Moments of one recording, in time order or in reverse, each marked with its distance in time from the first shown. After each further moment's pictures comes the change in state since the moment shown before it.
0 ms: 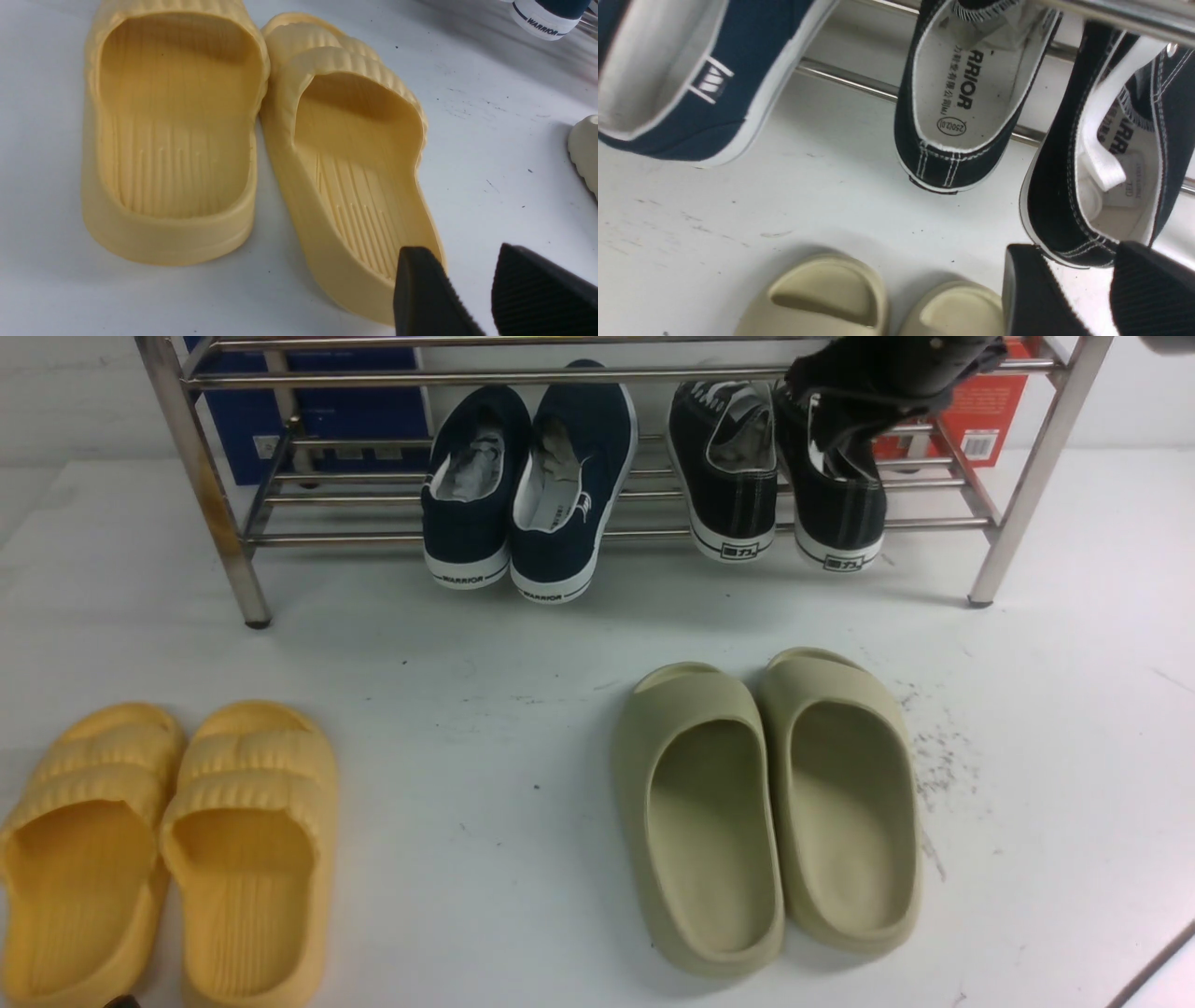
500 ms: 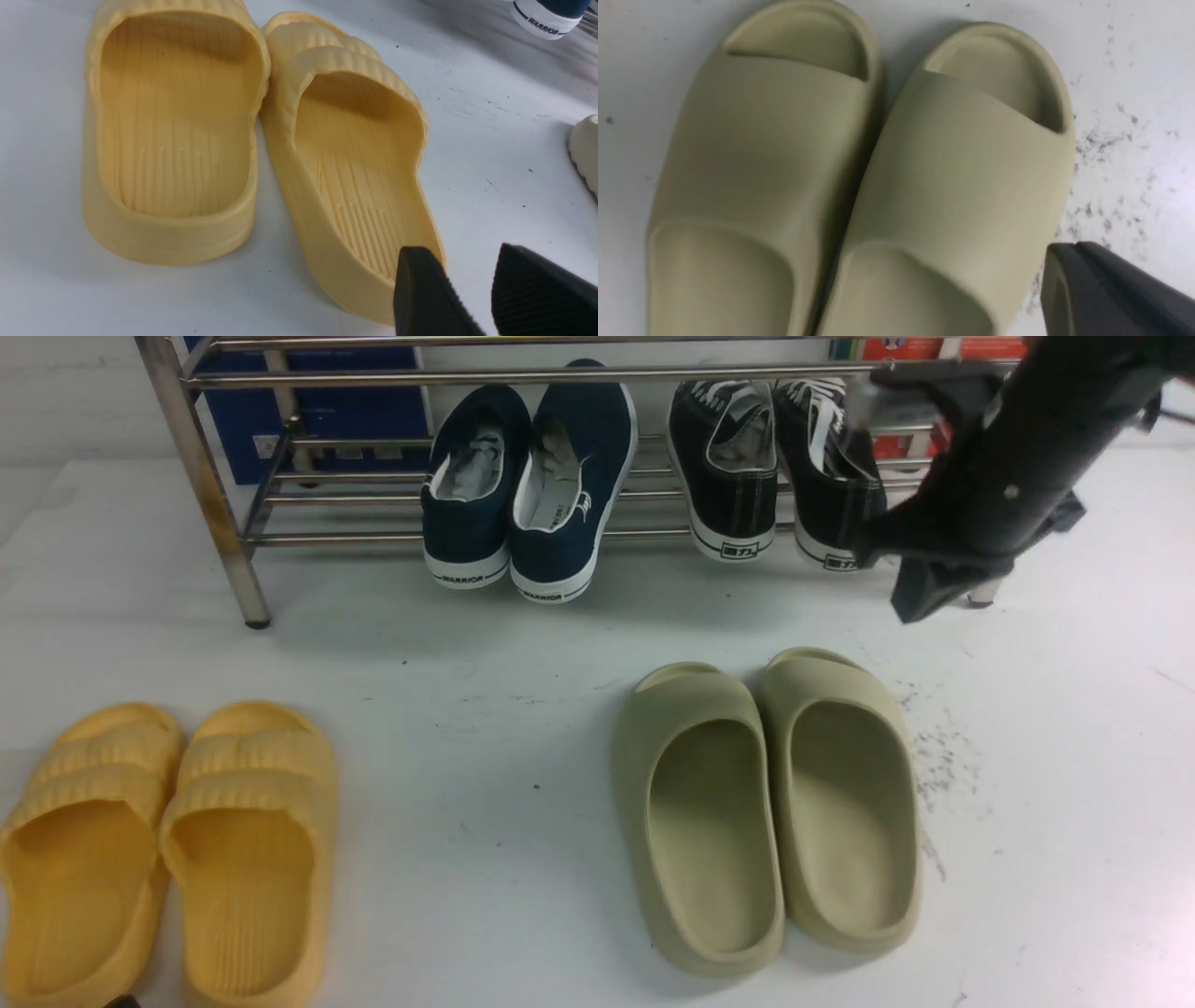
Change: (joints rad) right arm -0.008 -0.260 0.736 0.005 -0.200 0.008; left arm 0.000 0.000 0.000 0.000 0.000 0.000
